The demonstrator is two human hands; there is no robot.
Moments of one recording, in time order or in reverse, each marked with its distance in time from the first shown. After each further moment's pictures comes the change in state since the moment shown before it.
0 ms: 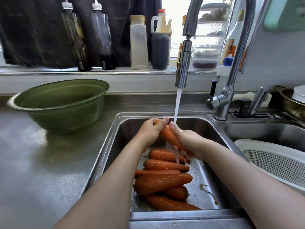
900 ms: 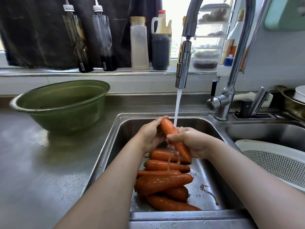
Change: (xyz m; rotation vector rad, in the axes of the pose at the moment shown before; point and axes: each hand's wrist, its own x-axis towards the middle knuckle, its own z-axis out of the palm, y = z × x) left_hand 0.001 0.005 0.007 -0.638 -0.075 -0.299; right_hand -0.009 -0.007 -0.009 0.268 -0.219 -0.017
